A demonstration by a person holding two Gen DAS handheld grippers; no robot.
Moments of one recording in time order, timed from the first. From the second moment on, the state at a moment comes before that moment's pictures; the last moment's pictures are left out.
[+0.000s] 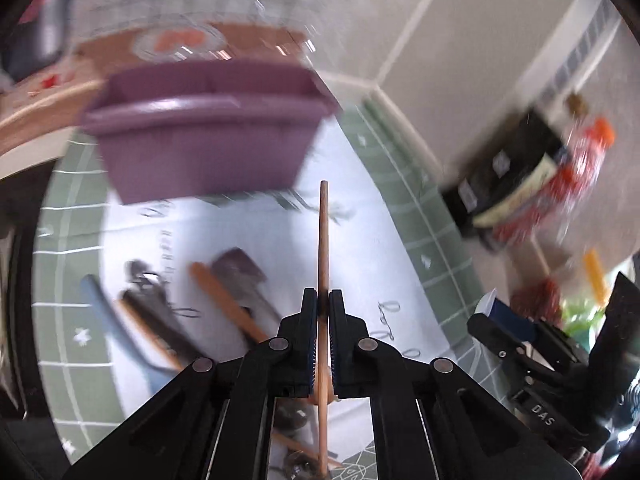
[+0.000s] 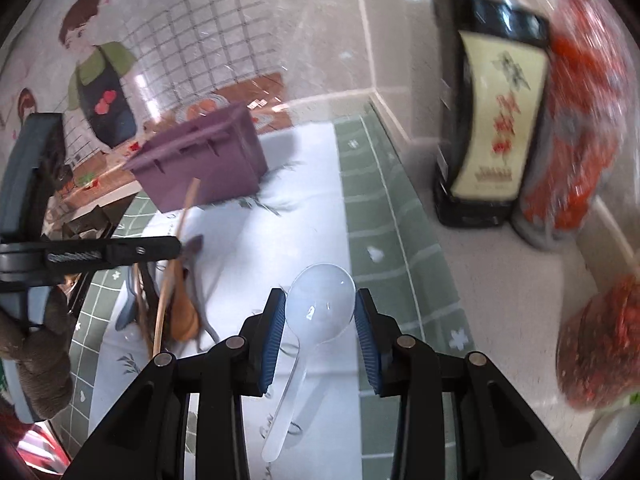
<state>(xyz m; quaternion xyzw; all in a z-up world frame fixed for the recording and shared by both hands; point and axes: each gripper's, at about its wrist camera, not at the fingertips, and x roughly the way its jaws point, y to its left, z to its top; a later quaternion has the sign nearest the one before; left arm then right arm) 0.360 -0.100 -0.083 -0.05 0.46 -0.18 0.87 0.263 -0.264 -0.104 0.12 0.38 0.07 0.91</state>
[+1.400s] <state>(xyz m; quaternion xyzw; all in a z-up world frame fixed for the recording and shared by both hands) 0.421 0.001 0.090 -0.05 0.18 -0.12 0.97 0.424 -0.160 0.074 -0.01 0.14 0.11 0.98</state>
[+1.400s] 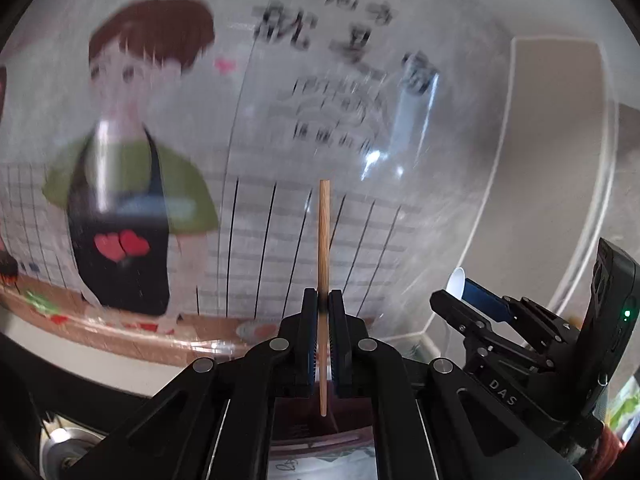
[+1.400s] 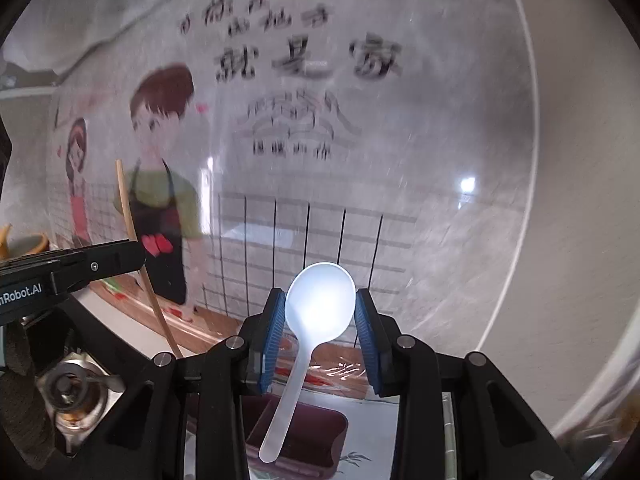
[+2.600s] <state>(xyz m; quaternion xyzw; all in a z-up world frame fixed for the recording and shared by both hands) 0.388 0.014 0.003 -0.07 0.29 -0.08 0.95 0.377 -0.188 -0.011 0.01 0.28 0.10 0.96</state>
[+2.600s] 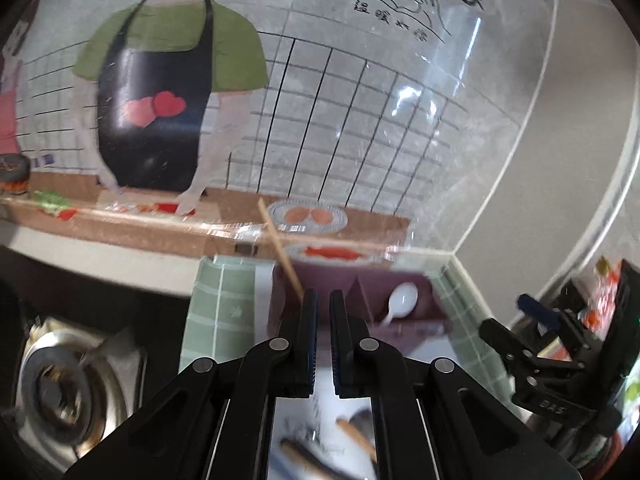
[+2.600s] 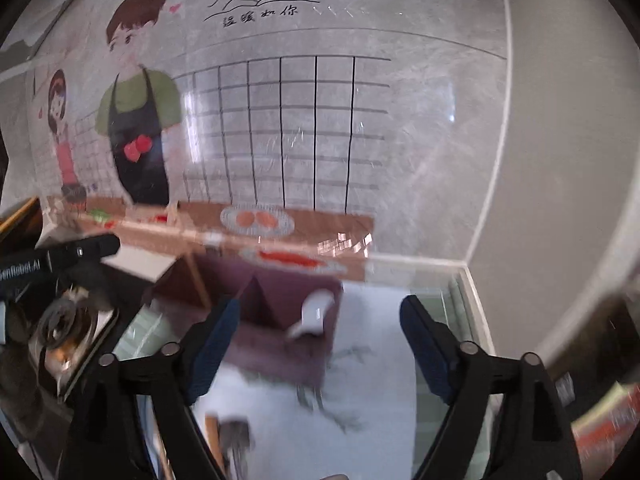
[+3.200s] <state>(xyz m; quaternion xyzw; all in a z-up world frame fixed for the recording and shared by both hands) 0.271 0.056 -0.090 -0.06 0.42 0.00 0.91 0.290 -0.126 -0.080 -0.05 0.39 0.27 0.88</state>
